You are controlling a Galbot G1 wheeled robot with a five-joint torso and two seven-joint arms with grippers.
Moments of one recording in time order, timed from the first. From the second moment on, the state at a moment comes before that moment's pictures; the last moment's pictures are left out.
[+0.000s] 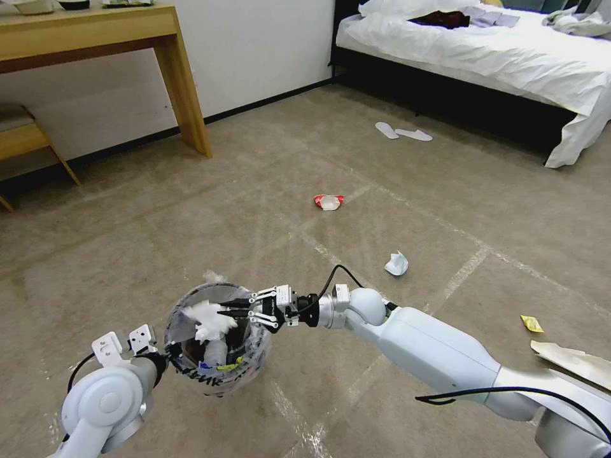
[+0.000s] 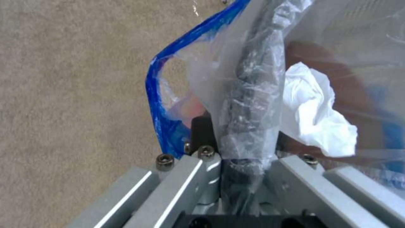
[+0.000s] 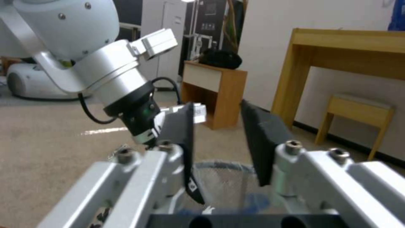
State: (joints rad) left arm 1.45 -1.05 -0.60 -2.13 -1.36 0.61 -0.84; right arm -0.41 1.11 -0.60 1.38 0.74 0.46 -0.81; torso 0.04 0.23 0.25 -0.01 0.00
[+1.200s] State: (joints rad) left arm 1.47 -1.04 -0.63 -2.17 -1.40 0.63 -0.86; right arm -0.66 1.05 0.01 1.58 0.66 0.42 -0.26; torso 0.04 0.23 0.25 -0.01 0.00
